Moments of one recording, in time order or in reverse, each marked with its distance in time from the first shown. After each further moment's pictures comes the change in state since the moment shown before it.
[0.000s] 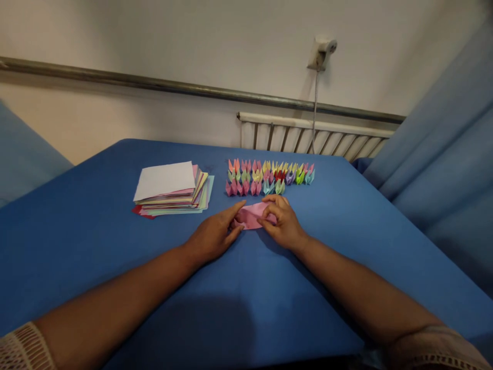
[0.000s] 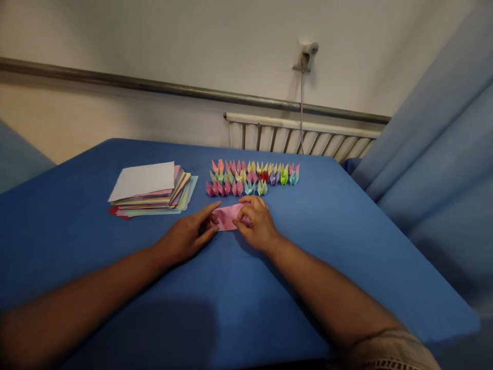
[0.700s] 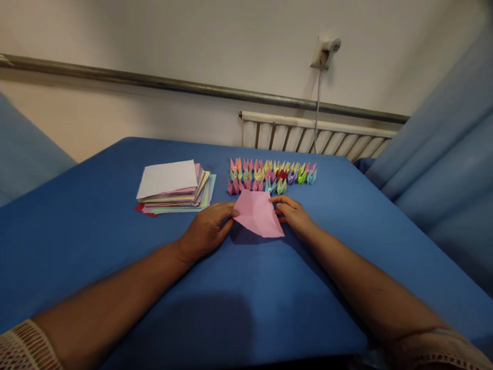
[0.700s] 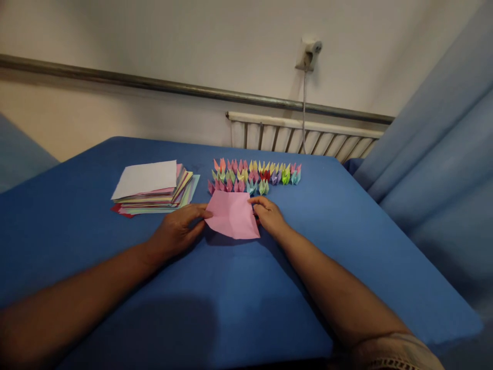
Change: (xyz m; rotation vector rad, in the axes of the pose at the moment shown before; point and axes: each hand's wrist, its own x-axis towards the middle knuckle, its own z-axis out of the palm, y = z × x) left_hand -0.003 -0.006 -0.014 0.112 0.276 0.189; right_hand 0.013 0.017 -0.010 0.661 -0.130 0.658
